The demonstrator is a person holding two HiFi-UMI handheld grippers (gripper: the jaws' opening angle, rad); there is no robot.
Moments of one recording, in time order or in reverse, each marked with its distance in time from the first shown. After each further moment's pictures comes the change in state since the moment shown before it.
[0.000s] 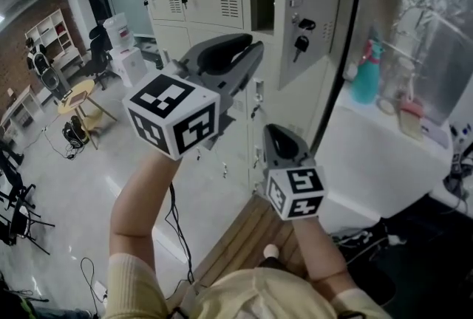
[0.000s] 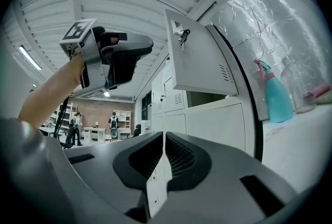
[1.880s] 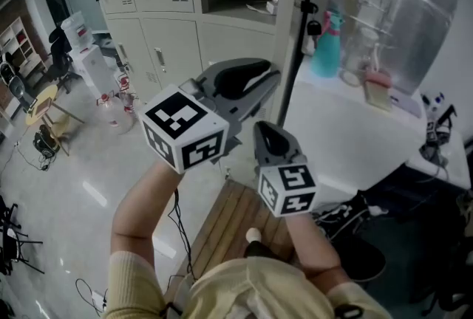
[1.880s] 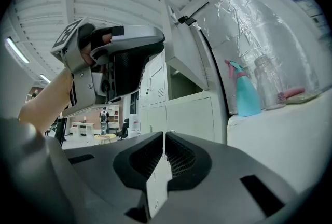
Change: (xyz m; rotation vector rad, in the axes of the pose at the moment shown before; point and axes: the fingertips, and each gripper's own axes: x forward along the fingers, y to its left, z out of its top) left arm 0.058 -0.120 -0.054 -0.130 -0.015 -0.338; right arm -0.052 -0.064 -0.032 0.005 0.069 -0.133
